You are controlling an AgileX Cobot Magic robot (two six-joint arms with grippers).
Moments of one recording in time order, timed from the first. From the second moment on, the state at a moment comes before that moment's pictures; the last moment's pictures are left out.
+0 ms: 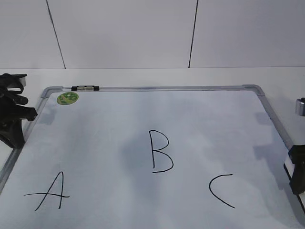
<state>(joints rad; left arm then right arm) -0.05 1.96 -1.27 -0.15 0.97 0.12 0.04 1.47 -0.83 0.09 1.04 0.05</state>
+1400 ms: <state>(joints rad) -0.05 1.96 -1.27 -0.15 0.98 0.12 0.48 1.96 -1.63 0.08 1.22 0.08</state>
